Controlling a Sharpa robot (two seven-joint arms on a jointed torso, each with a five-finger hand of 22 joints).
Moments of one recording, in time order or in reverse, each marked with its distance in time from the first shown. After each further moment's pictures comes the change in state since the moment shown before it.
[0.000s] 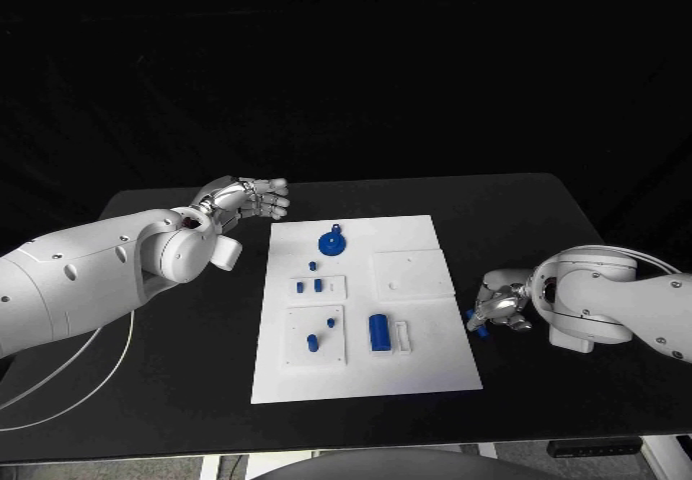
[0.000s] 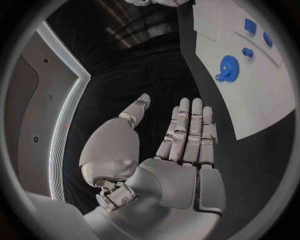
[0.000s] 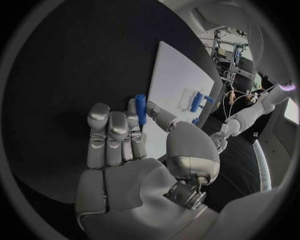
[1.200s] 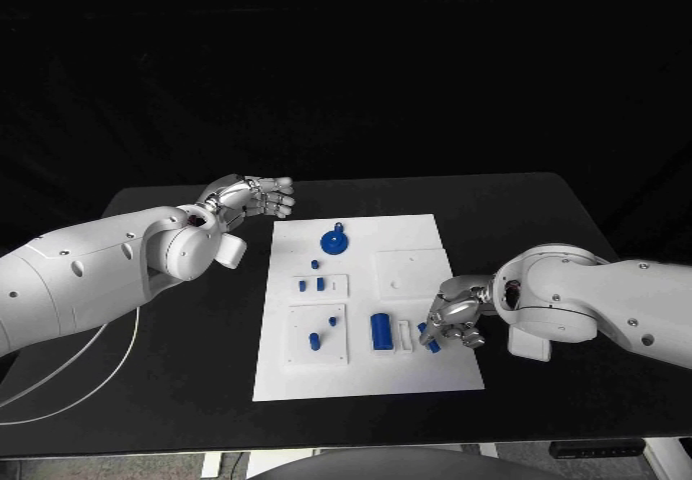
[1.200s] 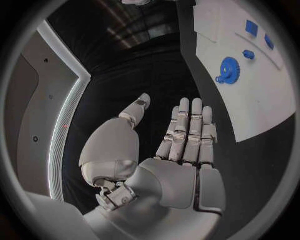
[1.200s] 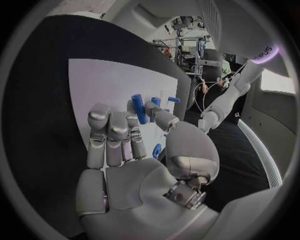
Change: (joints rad) left arm 0.000 0.005 0.000 0.000 -0.001 0.006 0.000; left_hand 0.000 0.000 -0.002 0.002 0.000 0.000 0.000 0.003 -0.001 0.000 0.000 0.000 -0.001 0.004 -0.004 -0.004 0.004 0.000 0.000 0.000 0.000 0.002; right arm 0.028 0.120 -0.011 0.061 0.310 0.025 0.041; right_hand -0.035 0.023 -0.024 -0.007 0.011 0.000 0.000 0.001 -0.181 0.002 -0.002 0.000 0.001 0.000 0.000 0.000 -0.002 0.007 -0.003 0.003 0.000 0.000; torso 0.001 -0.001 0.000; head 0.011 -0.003
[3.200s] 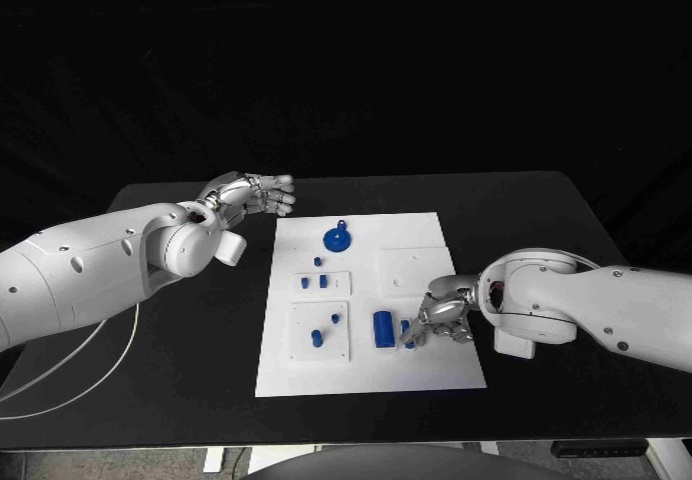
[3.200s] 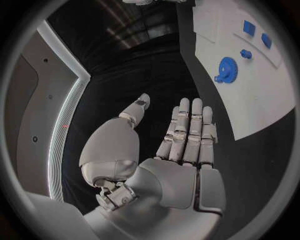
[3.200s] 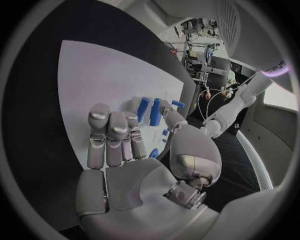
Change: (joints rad) left arm 0.000 -0.014 0.000 0.006 -0.002 0.006 -0.007; left_hand 0.000 0.000 -0.001 0.006 0.000 0.000 0.000 0.000 -0.001 0.000 0.000 0.000 -0.001 0.000 0.000 -0.008 0.006 0.000 0.000 0.000 -0.004 0.003; right arm -0.022 0.058 0.001 -0.030 -0.113 -0.026 0.006; right_hand -0.125 -0.113 -0.230 -0.035 -0.004 -0.005 -0.002 -0.003 0.001 -0.007 0.000 -0.003 0.009 -0.002 -0.002 0.000 0.001 0.001 -0.011 -0.016 -0.002 0.000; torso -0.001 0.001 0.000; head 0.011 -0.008
